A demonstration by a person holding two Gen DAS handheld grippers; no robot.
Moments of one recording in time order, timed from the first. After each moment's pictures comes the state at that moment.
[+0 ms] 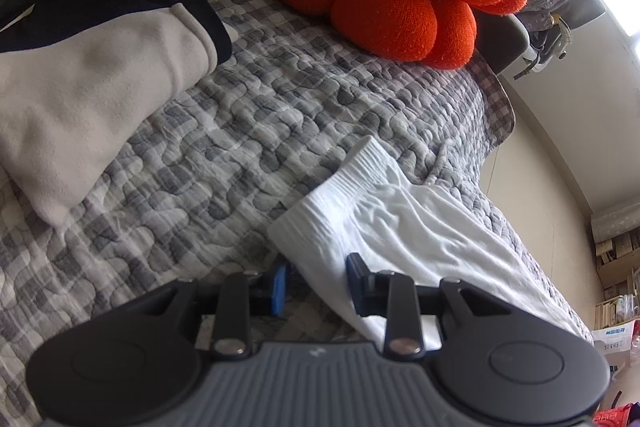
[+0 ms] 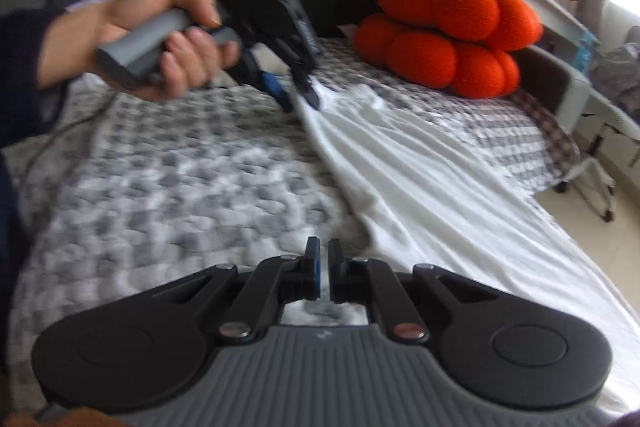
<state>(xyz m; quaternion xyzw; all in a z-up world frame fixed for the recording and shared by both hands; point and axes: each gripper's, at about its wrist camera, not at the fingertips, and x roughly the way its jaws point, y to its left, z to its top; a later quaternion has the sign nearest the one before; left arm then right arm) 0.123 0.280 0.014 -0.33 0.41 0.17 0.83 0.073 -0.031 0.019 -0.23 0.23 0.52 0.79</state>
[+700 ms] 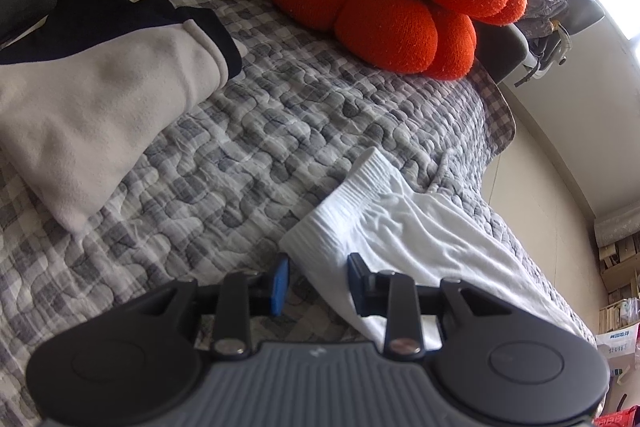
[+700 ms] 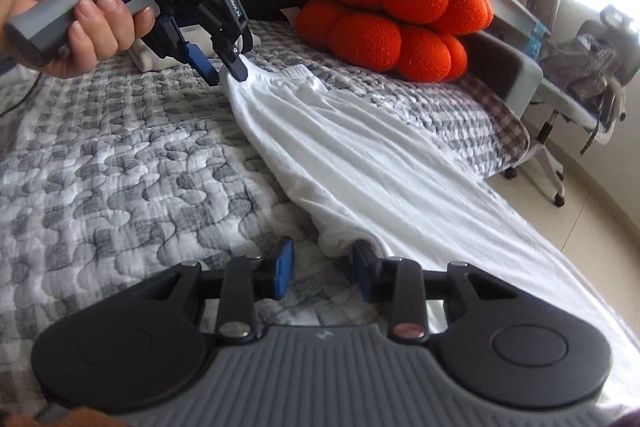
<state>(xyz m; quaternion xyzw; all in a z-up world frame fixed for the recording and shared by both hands) 0.116 0.280 0.020 -0.32 0.40 0.18 0.84 0.099 -0.014 -0.006 -0.26 0.22 0.43 0.84</state>
